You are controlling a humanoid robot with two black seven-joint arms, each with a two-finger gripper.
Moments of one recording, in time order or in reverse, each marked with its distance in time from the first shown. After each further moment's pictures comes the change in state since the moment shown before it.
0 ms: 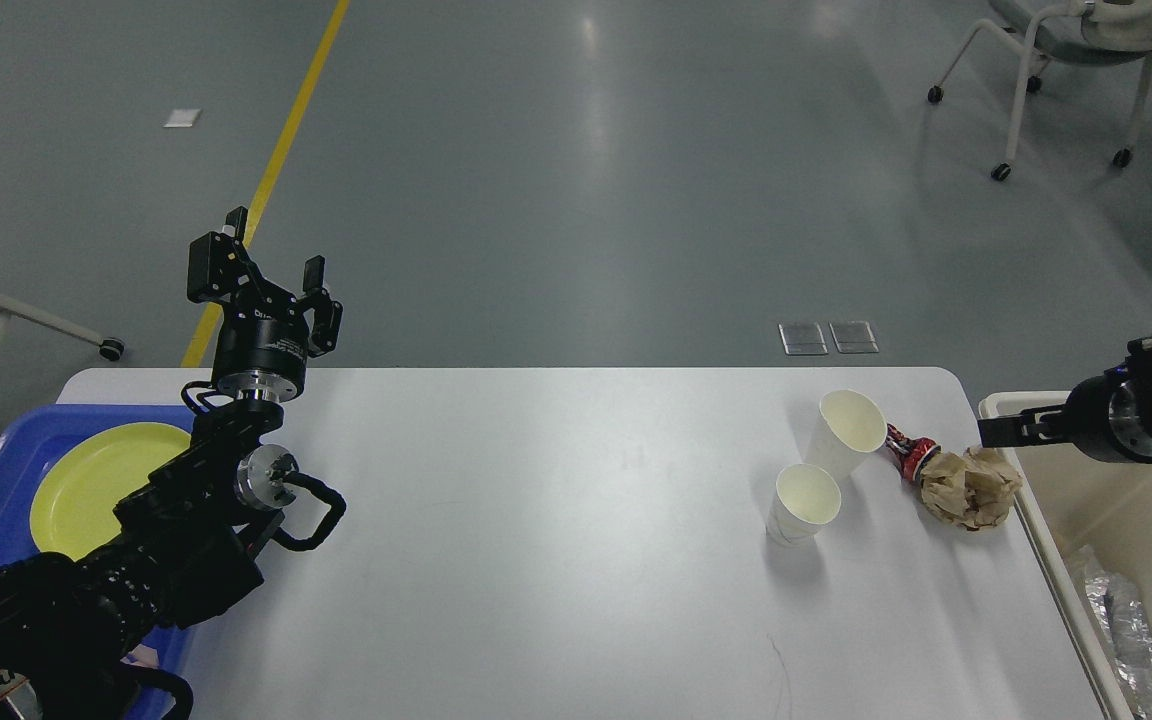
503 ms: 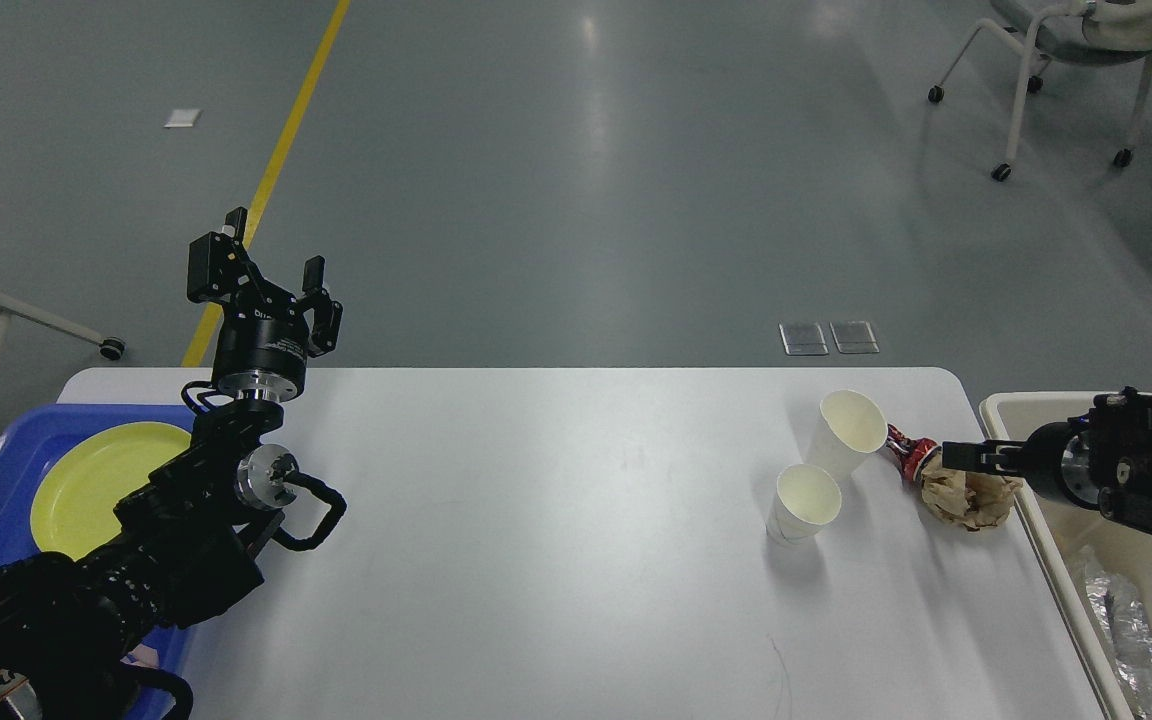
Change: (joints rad) left arm 0.000 0.000 0.000 0.000 0.000 0.000 0.000; right arm -0.210 0.094 0.107 -0.132 0.205 -0.068 0.009
